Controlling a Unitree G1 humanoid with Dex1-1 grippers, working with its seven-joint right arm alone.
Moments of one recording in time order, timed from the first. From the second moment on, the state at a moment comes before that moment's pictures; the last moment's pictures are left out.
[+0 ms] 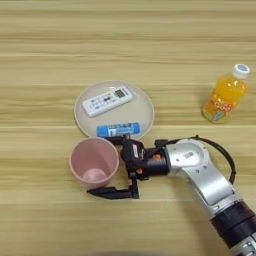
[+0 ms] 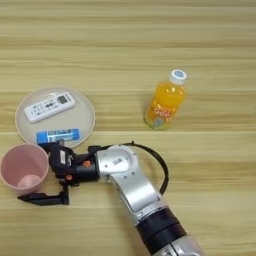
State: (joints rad) arm -0.18 -0.27 0.39 0.12 0.13 -0.16 1.21
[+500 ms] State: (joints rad) arm -0.19 -0.36 0.26 0.02 0.25 -0.11 1.23
